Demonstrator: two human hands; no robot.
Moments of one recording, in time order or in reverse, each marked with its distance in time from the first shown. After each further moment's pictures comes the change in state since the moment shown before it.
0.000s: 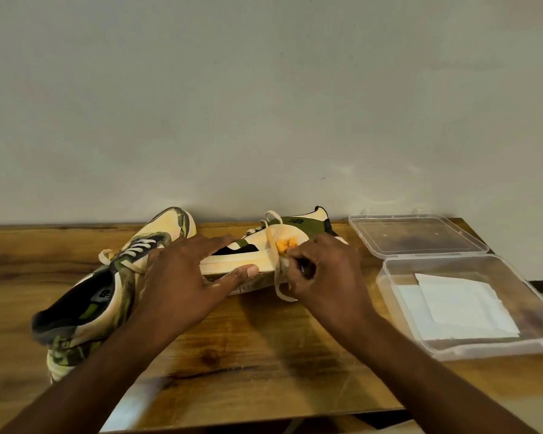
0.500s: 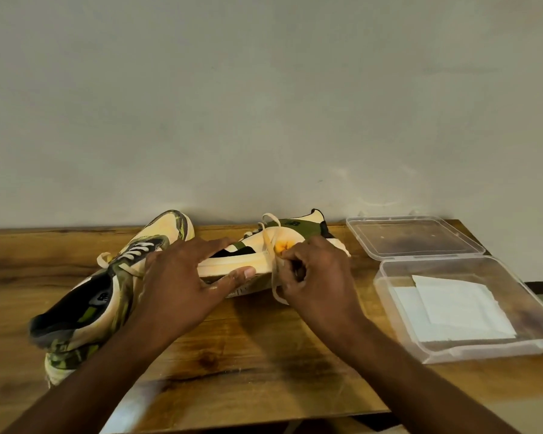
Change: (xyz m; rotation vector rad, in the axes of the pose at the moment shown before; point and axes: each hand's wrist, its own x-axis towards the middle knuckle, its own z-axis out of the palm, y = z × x) left_hand 0.001 0.001 0.001 -0.002 0.008 -0.010; right_hand 0.001 -0.001 0.009 0.032 0.010 0.052
